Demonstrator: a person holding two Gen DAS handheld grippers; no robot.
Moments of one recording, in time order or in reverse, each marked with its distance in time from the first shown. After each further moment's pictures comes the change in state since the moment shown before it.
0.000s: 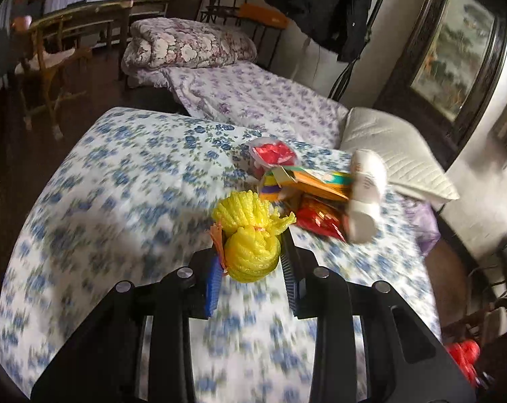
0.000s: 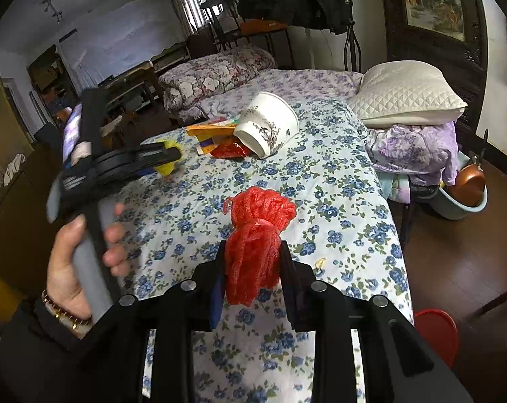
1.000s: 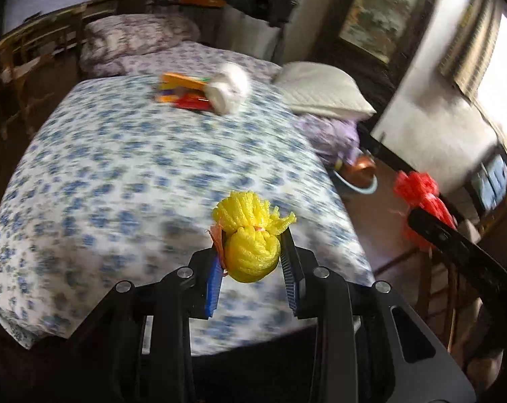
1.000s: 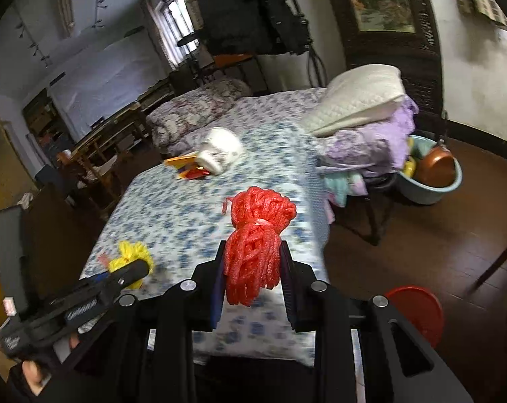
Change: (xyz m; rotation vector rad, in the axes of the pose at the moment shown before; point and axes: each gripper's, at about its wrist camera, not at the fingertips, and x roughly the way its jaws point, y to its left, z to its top) left arm -0.126 -0.124 -0.142 0.187 0.120 -0.128; right arm -0.109 -0.094 -0.047 0.120 -0.113 -0.042
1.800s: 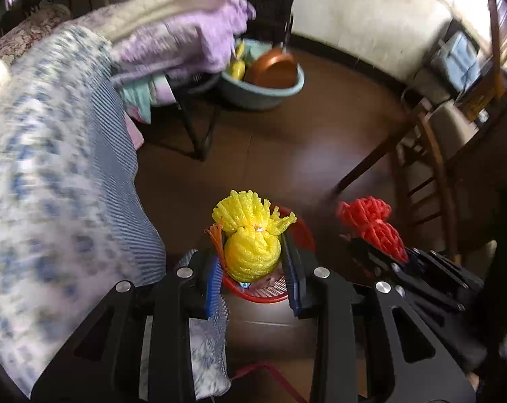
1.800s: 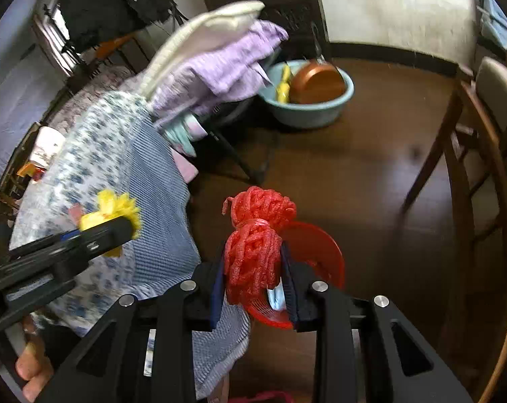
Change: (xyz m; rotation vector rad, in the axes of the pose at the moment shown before) left arm 0.205 -0.236 -0.047 0.344 0.357 -0.133; right arm 0.039 -0.243 -0.100 0.316 0.212 -0.278
